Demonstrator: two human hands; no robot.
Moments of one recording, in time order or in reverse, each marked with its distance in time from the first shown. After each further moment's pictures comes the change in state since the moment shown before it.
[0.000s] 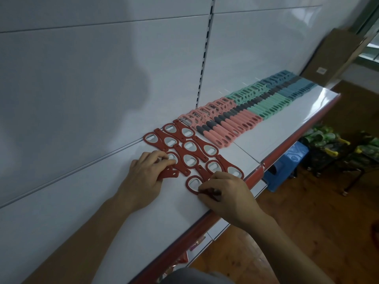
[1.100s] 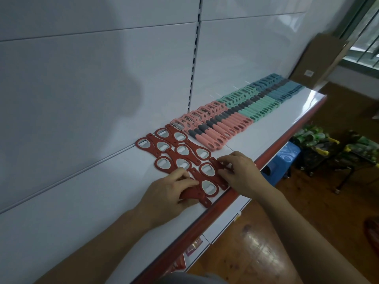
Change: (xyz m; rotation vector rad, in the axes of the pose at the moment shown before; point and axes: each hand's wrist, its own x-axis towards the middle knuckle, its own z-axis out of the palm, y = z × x) left_hand 0.004 0.063 0.013 -0.227 -0.170 0.157; right_hand 0.033 0.061 -0.038 -0.036 -0.052 0.306
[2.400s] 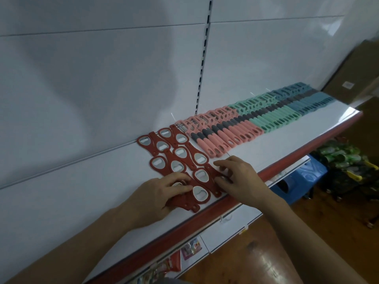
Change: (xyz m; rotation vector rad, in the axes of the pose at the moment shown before) left_hand 0.001 0.008 0.007 0.170 0.000 0.031; right_hand 0.017 0.032 -0.014 0.091 -0.083 -0.260
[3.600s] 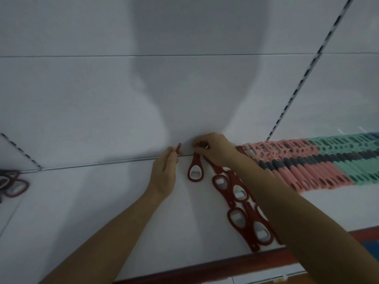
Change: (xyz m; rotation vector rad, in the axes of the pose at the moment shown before) left_hand -0.035 -0.076 -0.052 -0.713 1.002 -0.770; right_hand 0.208 -0.160 0.072 0.034 -0.201 -0.420
